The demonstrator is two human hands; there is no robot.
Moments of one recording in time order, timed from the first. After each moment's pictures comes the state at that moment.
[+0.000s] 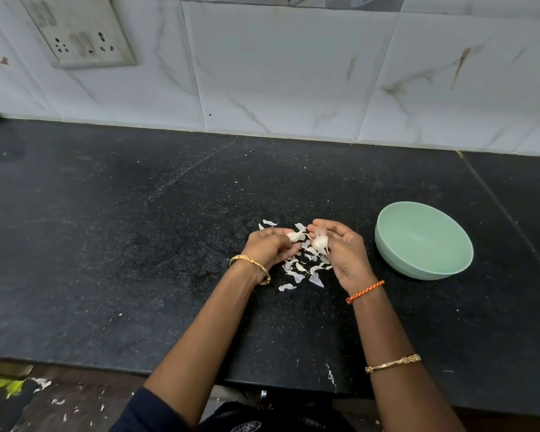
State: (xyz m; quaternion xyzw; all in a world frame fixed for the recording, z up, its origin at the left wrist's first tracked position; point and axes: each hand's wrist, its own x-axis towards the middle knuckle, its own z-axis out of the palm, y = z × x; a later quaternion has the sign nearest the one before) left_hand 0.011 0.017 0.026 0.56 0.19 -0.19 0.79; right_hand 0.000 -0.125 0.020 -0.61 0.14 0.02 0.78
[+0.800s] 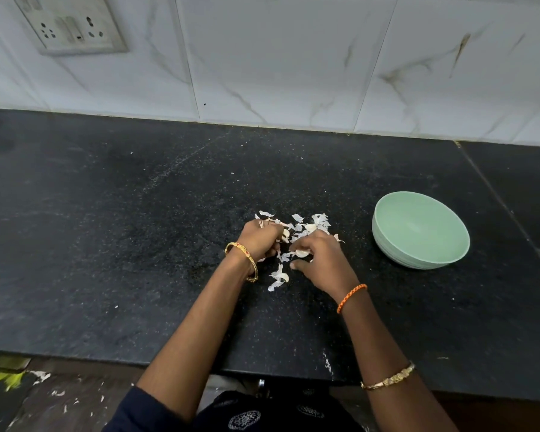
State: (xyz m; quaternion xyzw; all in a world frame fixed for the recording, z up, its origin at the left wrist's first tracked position) left_hand 0.014 0.023 0.025 0.71 0.17 -0.17 0.66; right_hand -0.028 -0.114 0.014 -0.95 -0.04 0.03 0.32
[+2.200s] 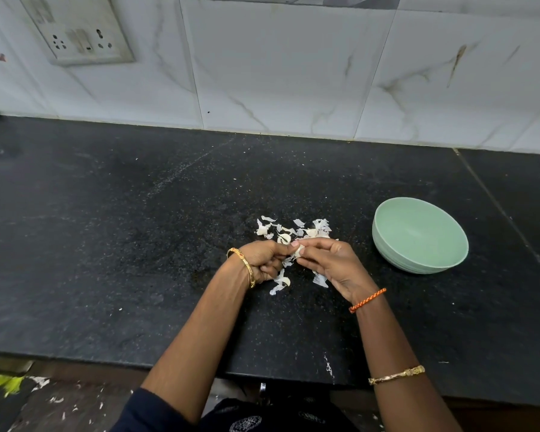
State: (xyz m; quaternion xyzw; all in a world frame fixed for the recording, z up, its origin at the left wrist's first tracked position) left_hand 0.011 0.031 0.012 0.57 0.15 -0.39 0.71; right_hand -0.025 -0.126 0.017 -0.62 0.11 0.14 0.76
